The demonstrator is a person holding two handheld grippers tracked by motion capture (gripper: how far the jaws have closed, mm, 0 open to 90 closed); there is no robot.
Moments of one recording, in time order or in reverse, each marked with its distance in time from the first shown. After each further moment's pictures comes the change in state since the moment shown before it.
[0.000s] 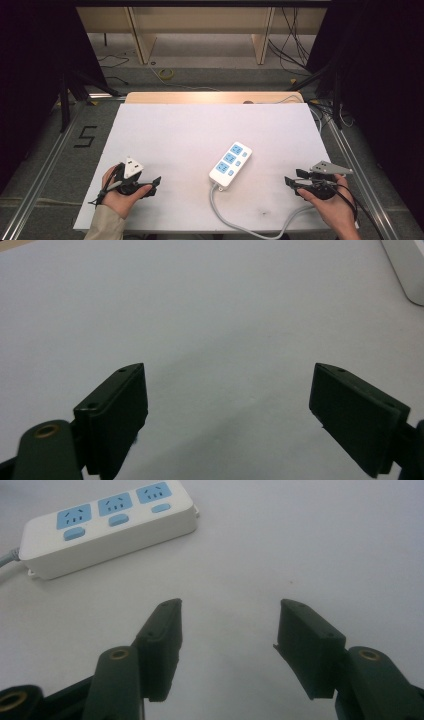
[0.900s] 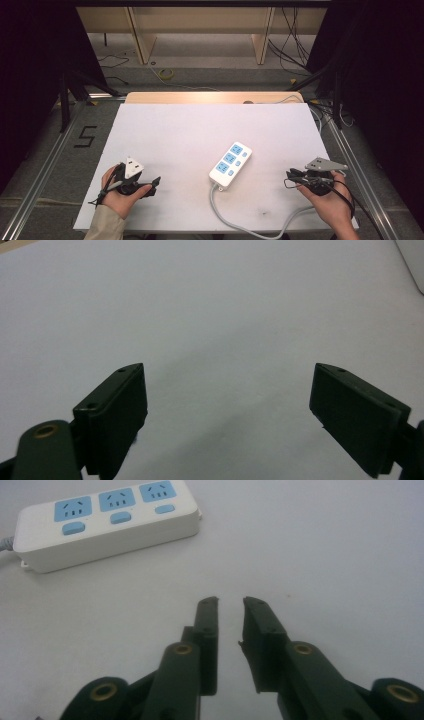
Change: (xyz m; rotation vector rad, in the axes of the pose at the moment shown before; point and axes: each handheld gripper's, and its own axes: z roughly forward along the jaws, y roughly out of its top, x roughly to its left) left arm 0.001 0.000 0.001 0.004 0.016 0.016; right arm 0.009 0.016 -0.002 0.034 -0.038 -0.076
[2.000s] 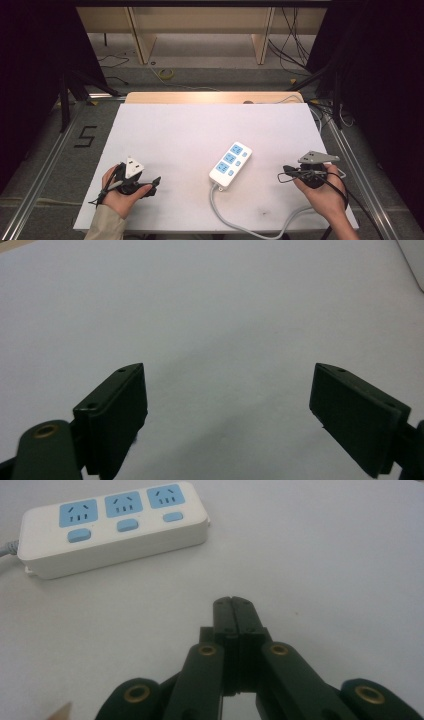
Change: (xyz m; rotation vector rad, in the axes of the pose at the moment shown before) left arm 0.000 0.000 0.001 0.005 0.000 0.006; right arm 0.005 0.021 0.008 0.045 0.015 -0.038
